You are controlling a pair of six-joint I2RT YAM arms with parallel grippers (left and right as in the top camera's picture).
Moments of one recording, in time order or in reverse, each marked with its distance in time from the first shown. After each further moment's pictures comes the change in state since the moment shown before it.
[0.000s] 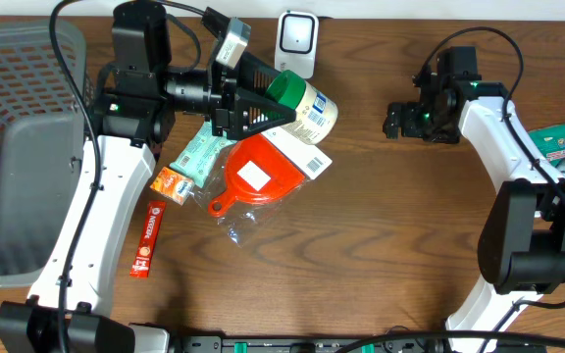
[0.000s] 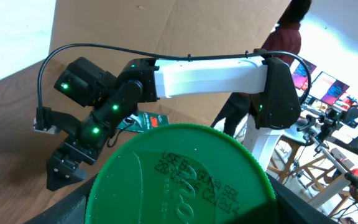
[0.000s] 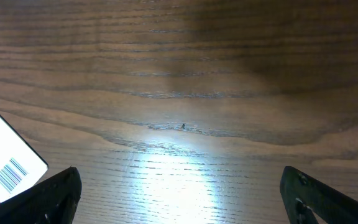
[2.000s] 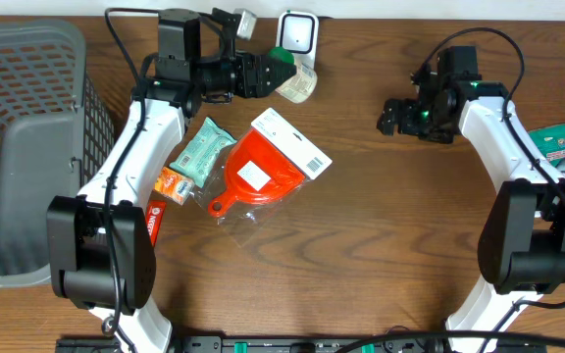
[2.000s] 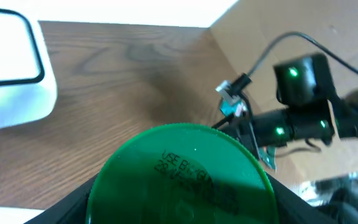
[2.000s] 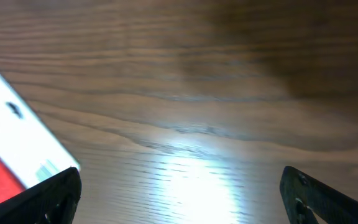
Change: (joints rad) left arm -0.002 0.315 0.000 0.162 -0.550 -0.304; right arm 0.000 0.000 0.000 0.020 -0.103 0.046
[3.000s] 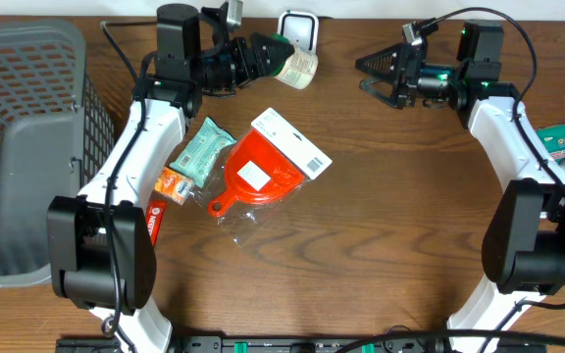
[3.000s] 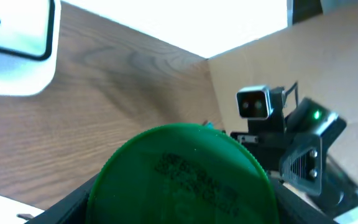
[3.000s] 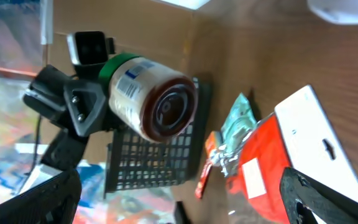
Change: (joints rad) left arm -0.003 0.000 0.000 0.101 -0.061 -0.438; right arm -0.039 -0.002 0.003 0.554 -1.012 0.541
